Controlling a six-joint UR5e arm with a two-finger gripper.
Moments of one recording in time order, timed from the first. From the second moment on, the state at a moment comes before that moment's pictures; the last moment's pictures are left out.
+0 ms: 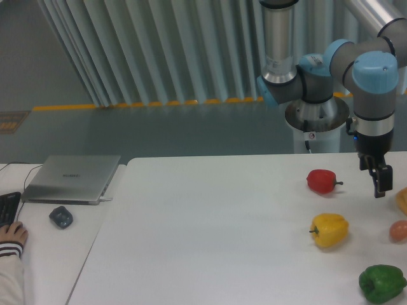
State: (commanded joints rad) arm 2.50 -1.74 -1.61 -1.28 1.59 1.61
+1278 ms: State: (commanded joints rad) arm 2.64 -1.79 -1.71 -1.30 1.81 1.60
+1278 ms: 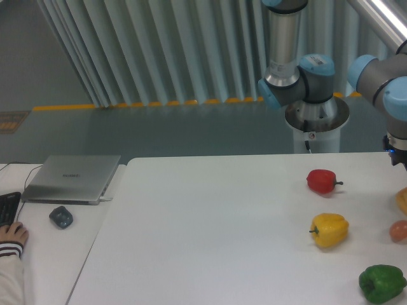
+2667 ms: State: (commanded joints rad) arm 2.66 -1.89 -1.75 -1.17 1.80 1.57
